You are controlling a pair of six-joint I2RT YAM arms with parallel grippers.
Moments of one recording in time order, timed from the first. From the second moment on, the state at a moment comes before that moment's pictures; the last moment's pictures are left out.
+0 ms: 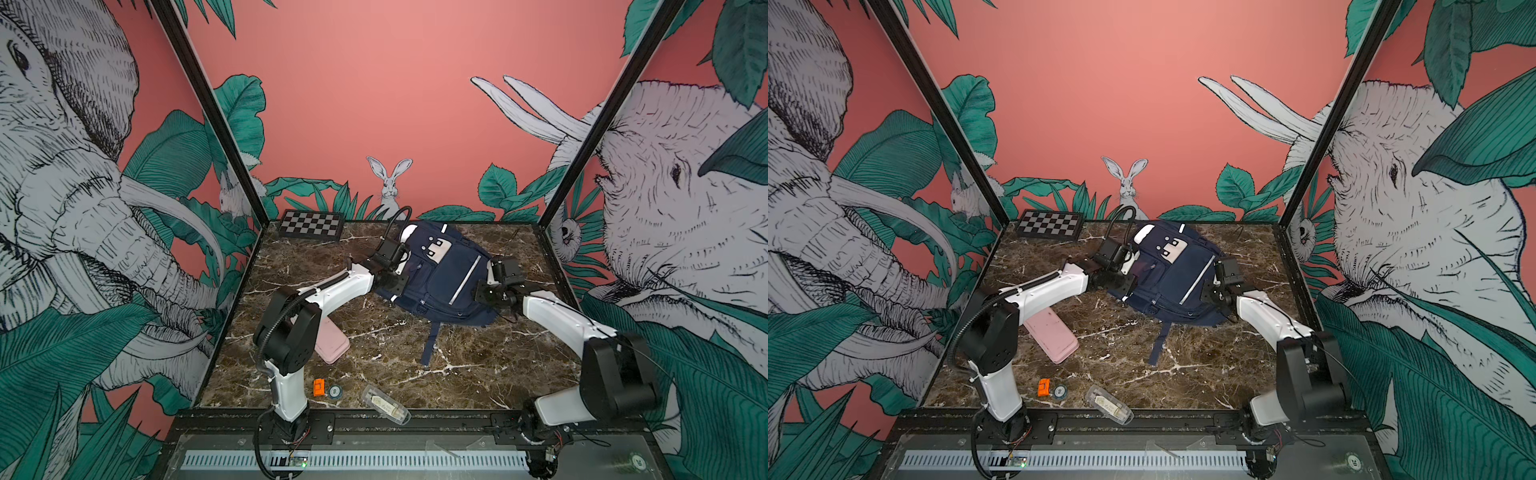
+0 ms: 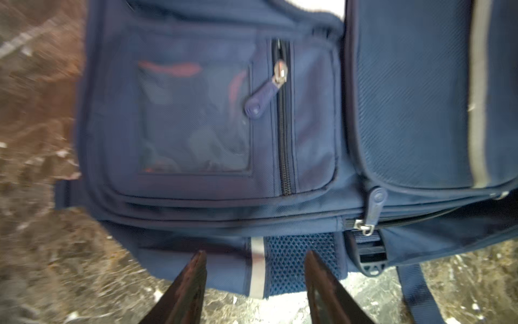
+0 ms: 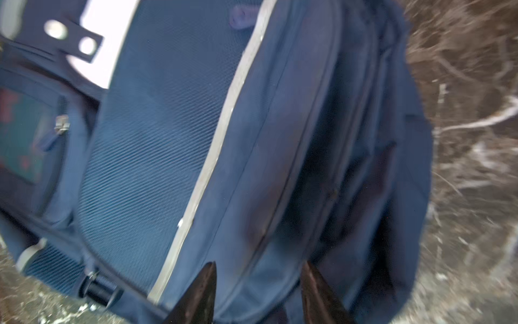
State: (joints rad) left arm -0.66 1.86 1.39 -0.52 0.00 -0.09; right arm 0.24 1.49 0.91 -0.38 -0.05 0.42
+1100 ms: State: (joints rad) left arm -0.47 1.32 1.08 -0.59 -0.14 -0.30; right arm 0.66 1.49 1.08 -0.38 -0.14 0.52
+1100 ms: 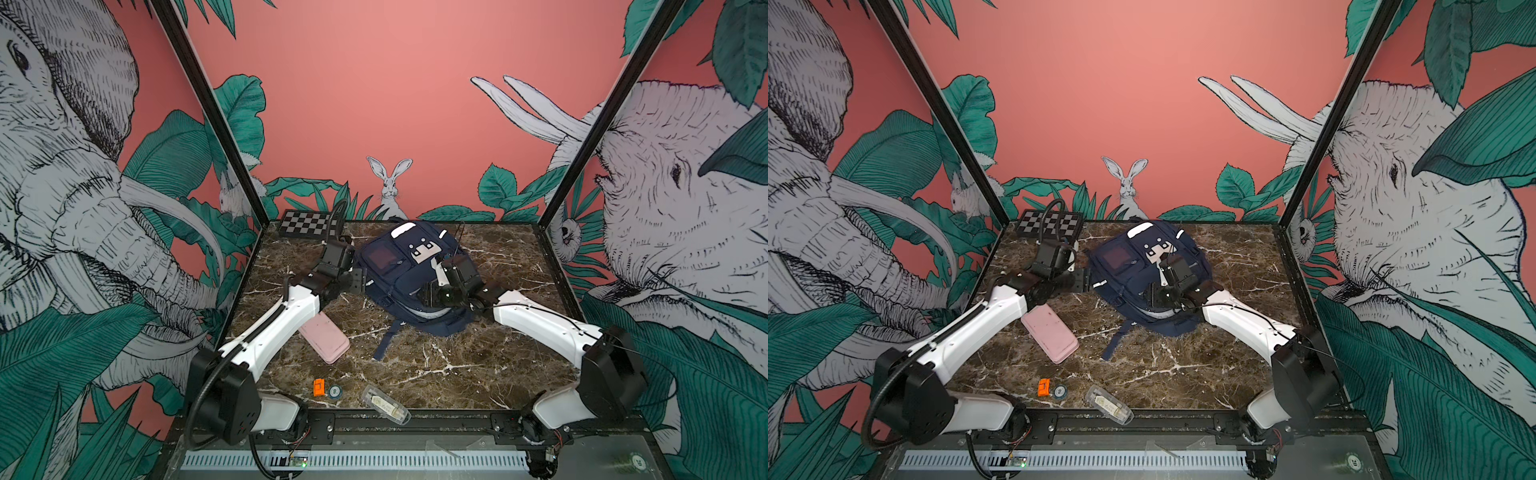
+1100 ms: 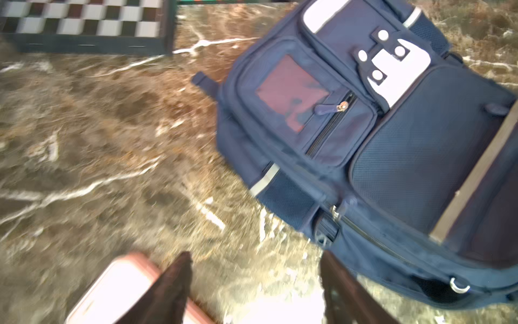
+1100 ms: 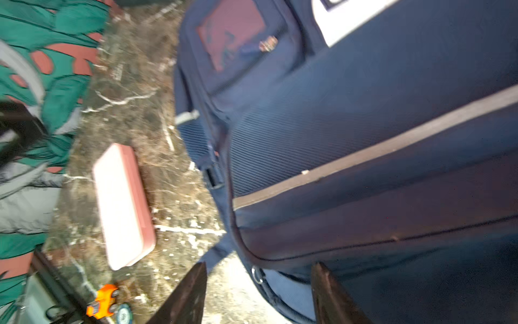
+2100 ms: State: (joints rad) left arm -0.20 0.75 0.46 -0.73 -0.08 -0.79; right arm 0.88 2.08 1.52 -0.24 -0.66 0.52
